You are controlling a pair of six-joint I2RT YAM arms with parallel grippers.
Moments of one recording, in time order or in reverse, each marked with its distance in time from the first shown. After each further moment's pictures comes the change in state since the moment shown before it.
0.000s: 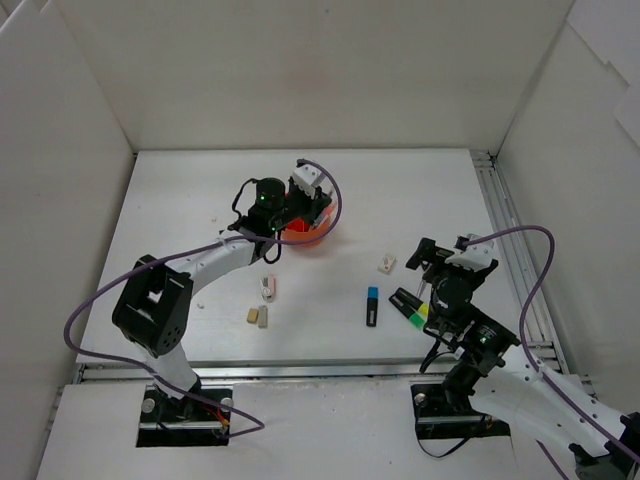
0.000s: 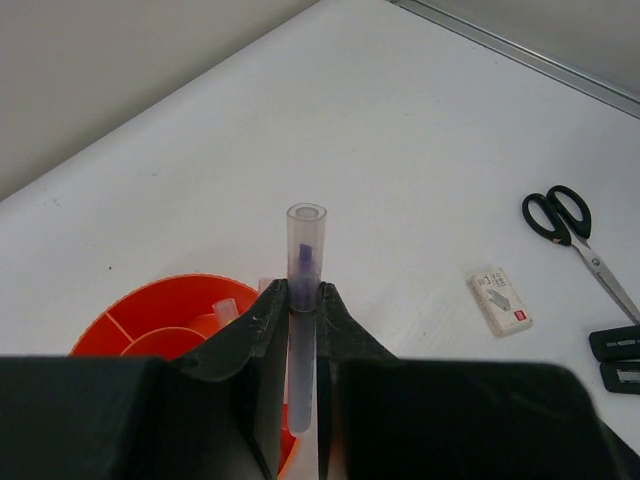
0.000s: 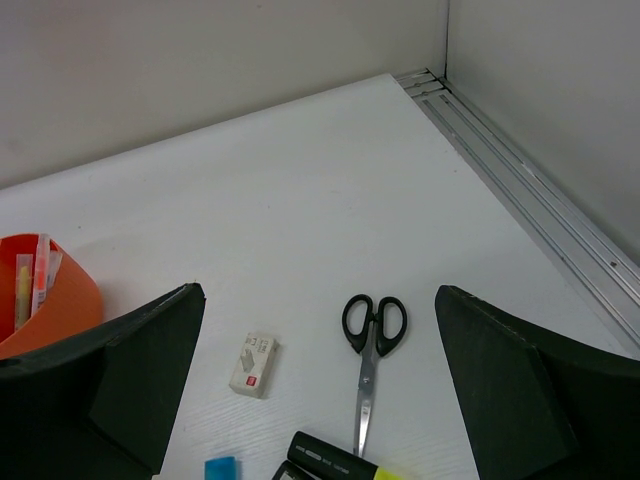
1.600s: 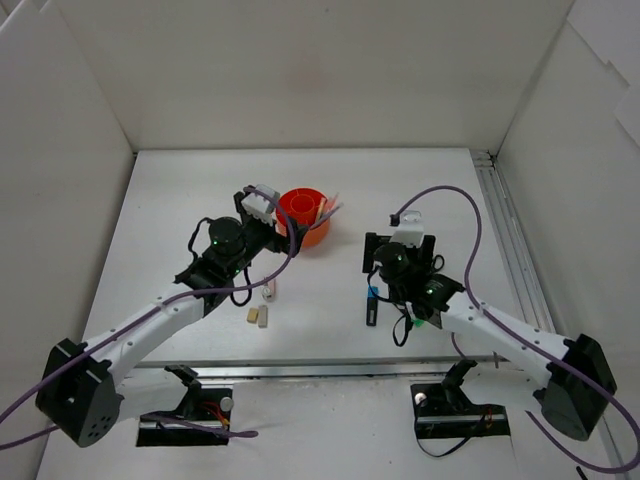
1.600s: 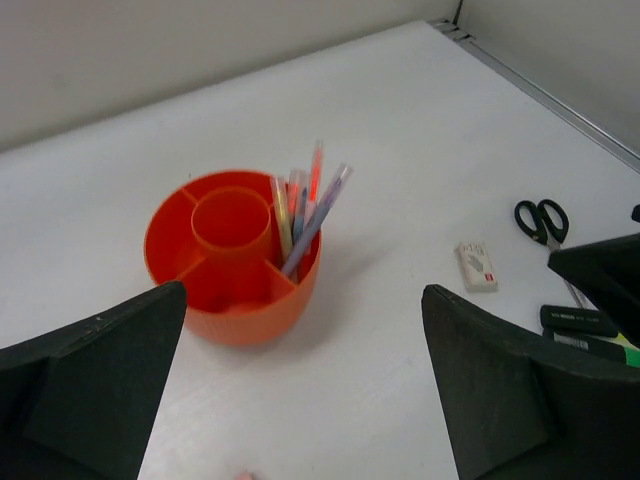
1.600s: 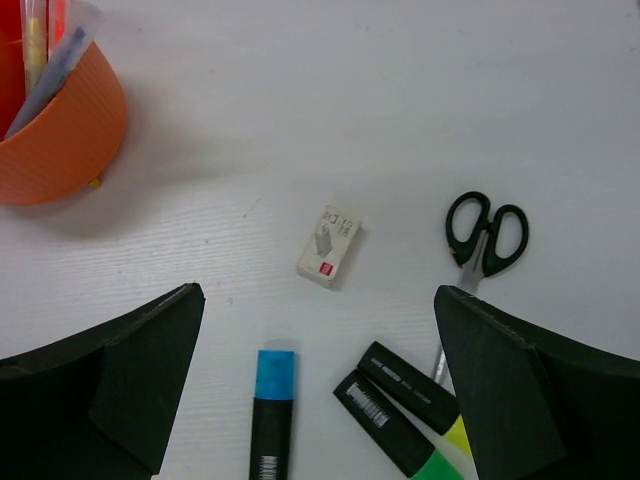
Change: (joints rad) left arm -0.022 -0.512 -0.357 -0.072 -0.223 -0.092; right arm -0.011 0.480 0.209 -0.229 -0.297 0.193
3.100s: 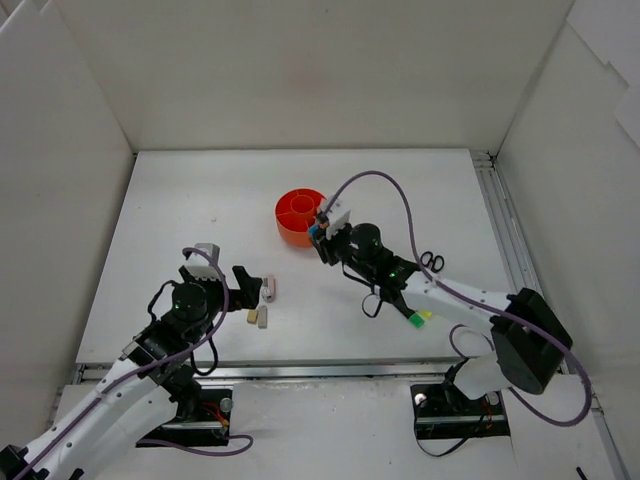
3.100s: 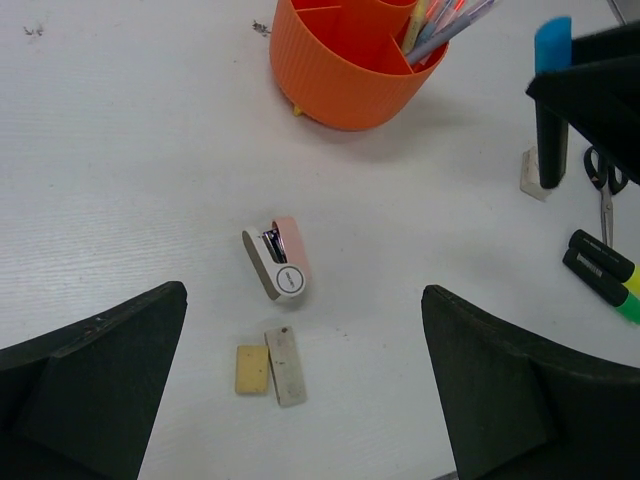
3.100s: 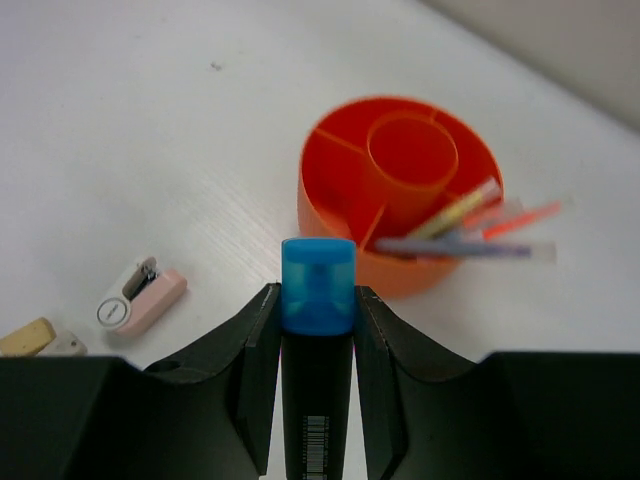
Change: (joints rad) left arm -0.038 -0.643 -0.343 -0.551 -0.323 -0.372; right arm 0.027 0.286 0.068 0.554 -0.631 -0.426
